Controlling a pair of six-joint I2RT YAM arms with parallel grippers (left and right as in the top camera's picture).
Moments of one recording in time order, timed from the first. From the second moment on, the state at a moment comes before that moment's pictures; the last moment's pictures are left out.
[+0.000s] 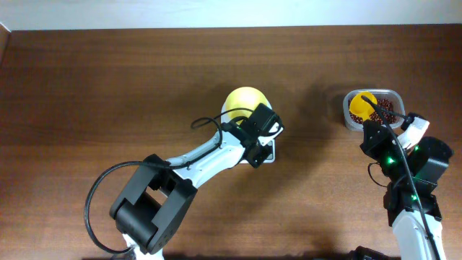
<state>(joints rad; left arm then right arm) -0.71 1.92 1.23 -0.51 -0.03 0.11 -0.37 1.05 0.47 0.13 -0.52 0.52</state>
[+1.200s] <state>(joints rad) -0.68 1.93 1.23 -0.52 -0.01 0.13 -0.37 1.05 0.47 0.13 -0.52 0.52</state>
